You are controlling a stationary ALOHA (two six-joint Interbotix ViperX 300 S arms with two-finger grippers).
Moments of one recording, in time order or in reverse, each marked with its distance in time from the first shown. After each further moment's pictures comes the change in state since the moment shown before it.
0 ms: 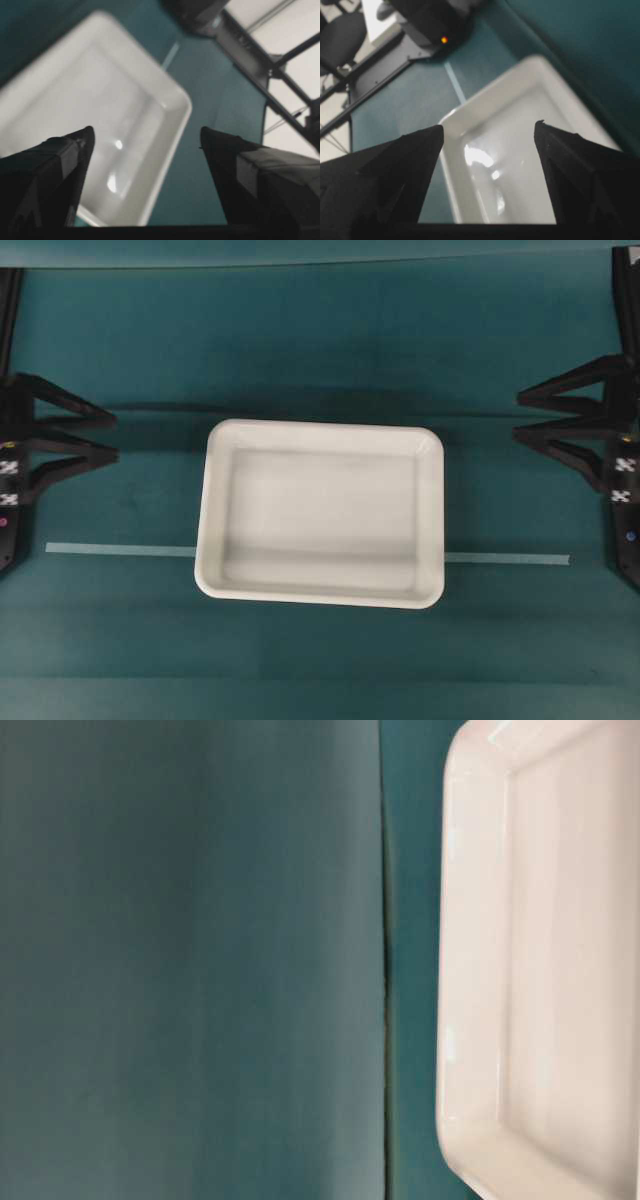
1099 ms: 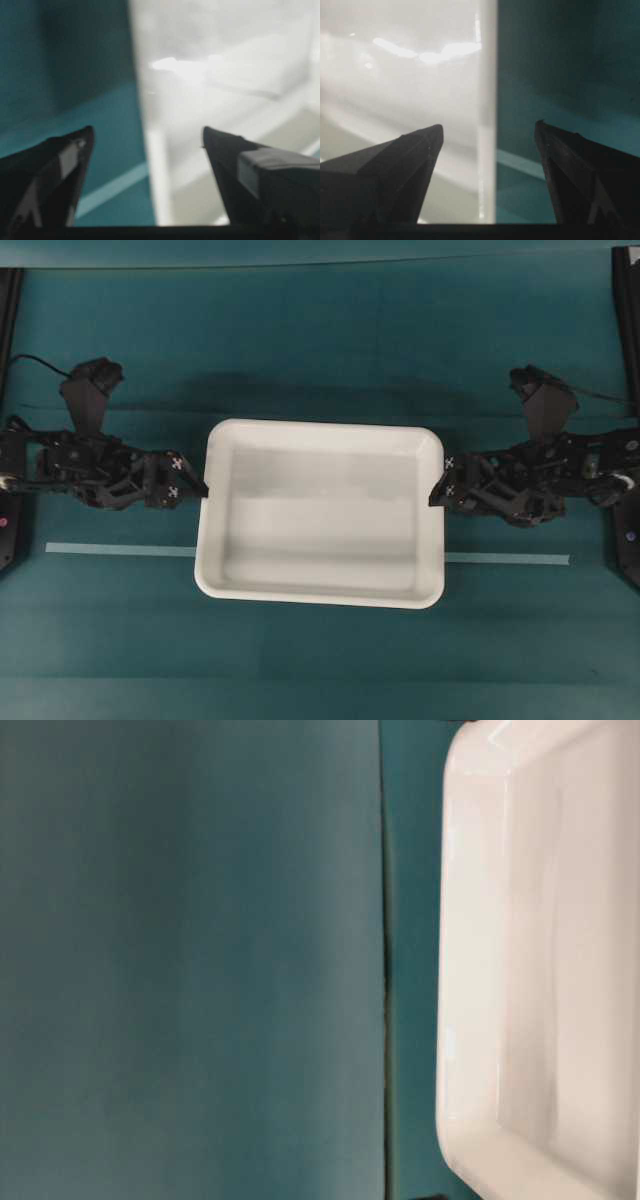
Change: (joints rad) left arm 0.008 0.710 0.034 0.000 -0.222 -0.678; right arm -0.003 0.683 0.035 0.494 -0.069 0.495
